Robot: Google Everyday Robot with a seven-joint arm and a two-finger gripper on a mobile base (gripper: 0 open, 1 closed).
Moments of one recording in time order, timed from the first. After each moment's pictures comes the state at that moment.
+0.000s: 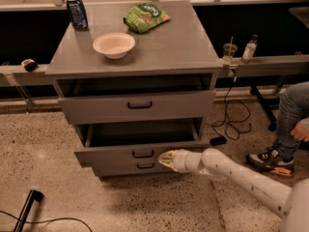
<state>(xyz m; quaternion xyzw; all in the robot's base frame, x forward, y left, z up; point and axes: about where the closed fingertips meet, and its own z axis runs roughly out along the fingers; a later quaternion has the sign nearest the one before) 0.640 -0.047 0.388 -0.59 0.63 0.14 0.48</state>
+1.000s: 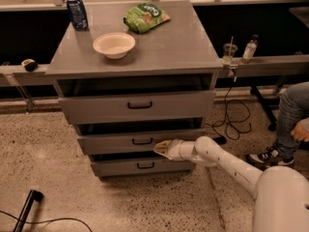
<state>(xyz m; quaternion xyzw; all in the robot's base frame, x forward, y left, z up) 0.706 -0.030 0.374 -0.60 0.61 0.15 0.49</state>
